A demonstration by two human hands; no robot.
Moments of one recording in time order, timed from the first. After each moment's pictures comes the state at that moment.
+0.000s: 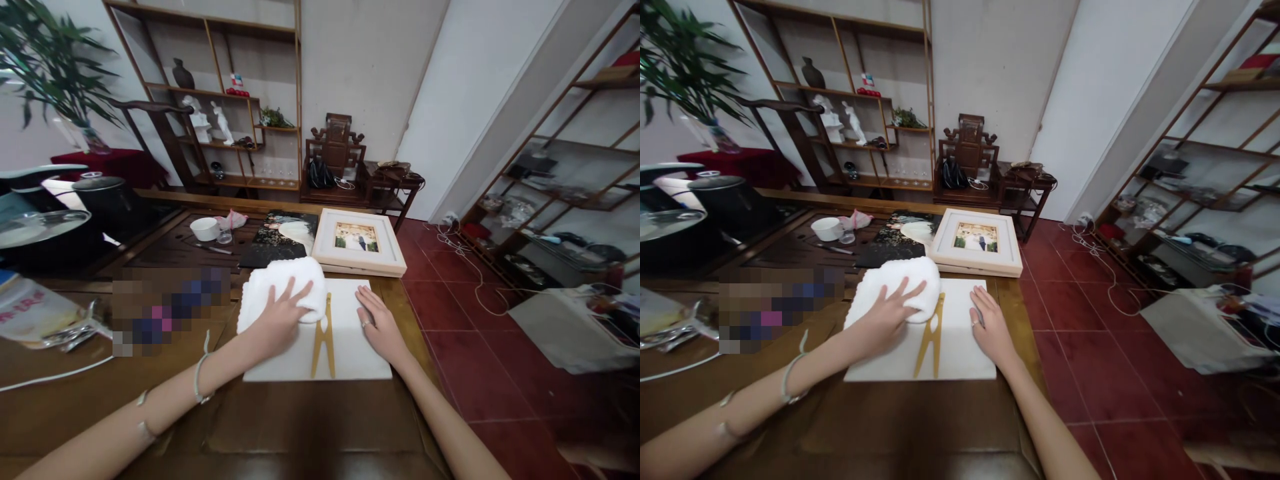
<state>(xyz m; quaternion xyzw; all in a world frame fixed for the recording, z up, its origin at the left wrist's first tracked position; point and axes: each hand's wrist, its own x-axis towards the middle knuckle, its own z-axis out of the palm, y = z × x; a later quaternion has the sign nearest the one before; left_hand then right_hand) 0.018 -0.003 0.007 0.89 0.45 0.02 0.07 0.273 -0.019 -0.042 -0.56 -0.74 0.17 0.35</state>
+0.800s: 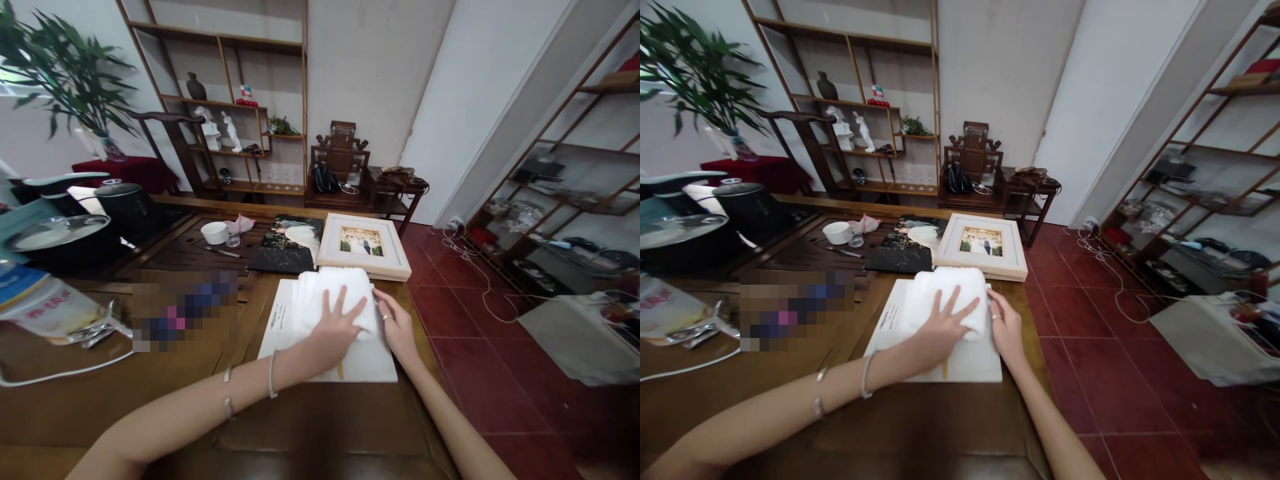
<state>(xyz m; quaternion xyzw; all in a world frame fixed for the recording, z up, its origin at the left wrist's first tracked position) 0.098 -0.021 -0.004 0.94 0.32 0.07 -0.06 0.281 -0.016 -0.041 -0.57 -0.60 0.24 0.50</state>
